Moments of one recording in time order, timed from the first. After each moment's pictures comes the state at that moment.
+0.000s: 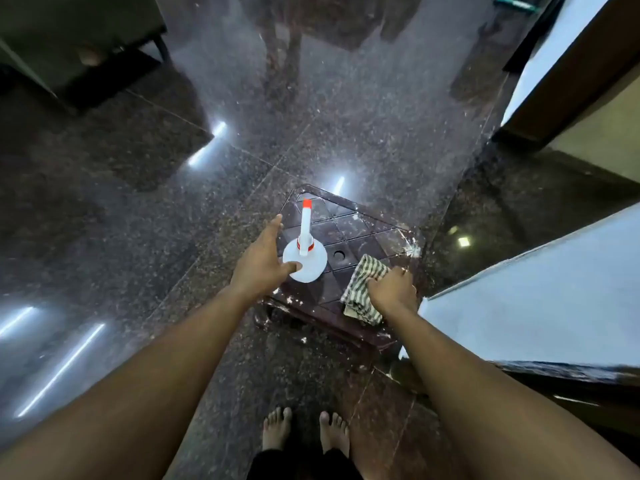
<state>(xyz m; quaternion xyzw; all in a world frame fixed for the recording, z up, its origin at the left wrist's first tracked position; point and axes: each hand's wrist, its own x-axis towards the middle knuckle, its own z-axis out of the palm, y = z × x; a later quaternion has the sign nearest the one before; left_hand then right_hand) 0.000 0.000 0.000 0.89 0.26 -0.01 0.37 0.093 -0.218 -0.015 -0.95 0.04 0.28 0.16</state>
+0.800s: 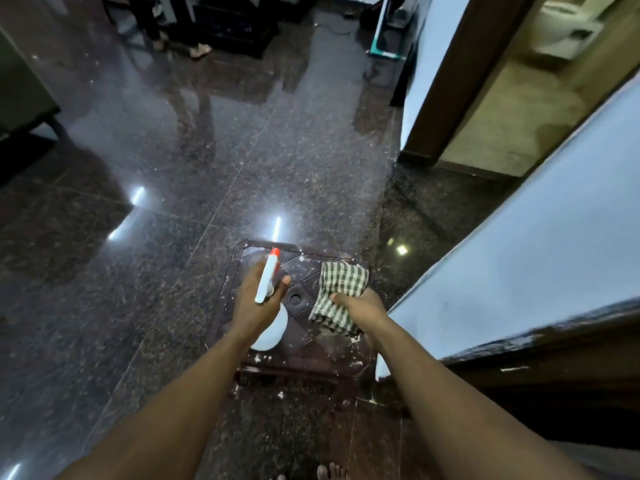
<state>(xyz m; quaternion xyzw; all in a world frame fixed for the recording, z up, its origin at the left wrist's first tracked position) 0.045 -0.035 0.015 0.81 0.18 0.06 0.55 0.102 -0.229 0.016 -0.80 0.20 0.29 0.49</state>
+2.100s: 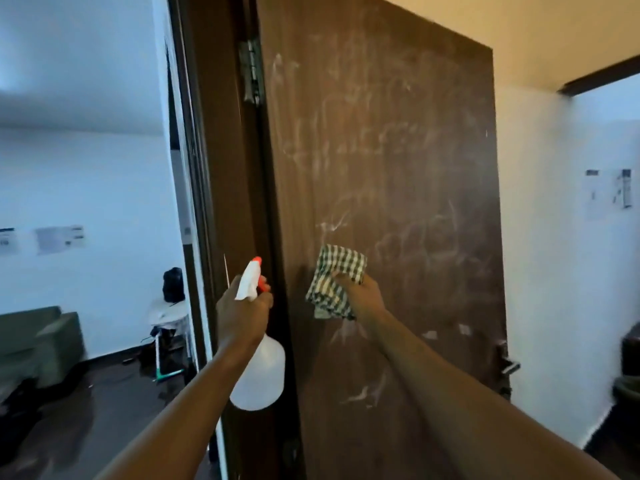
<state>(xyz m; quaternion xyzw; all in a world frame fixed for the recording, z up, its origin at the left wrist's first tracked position) -0.120 -0.422 0.658 0.68 -0.23 0.20 0.67 -0.142 -0.622 0.645 -0.64 0.07 -0.31 0.70</state>
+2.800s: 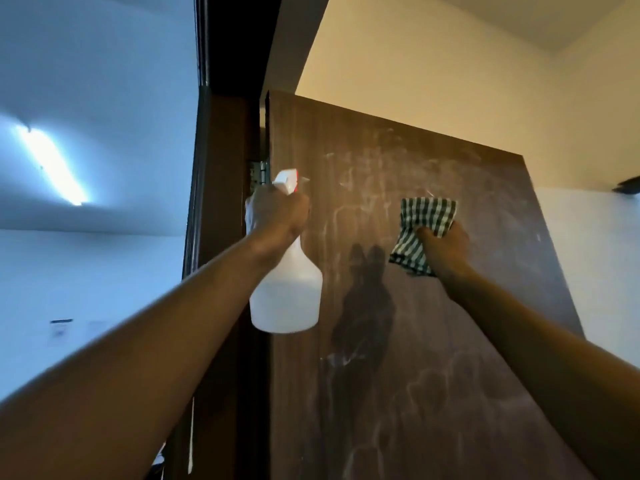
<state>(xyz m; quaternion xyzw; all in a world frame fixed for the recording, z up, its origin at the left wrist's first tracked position) -0.119 -0.520 0.938 0.65 -0.24 0.42 0.59 -0.127 -0.765 0.897 -0.61 0.00 -0.63 0.48</state>
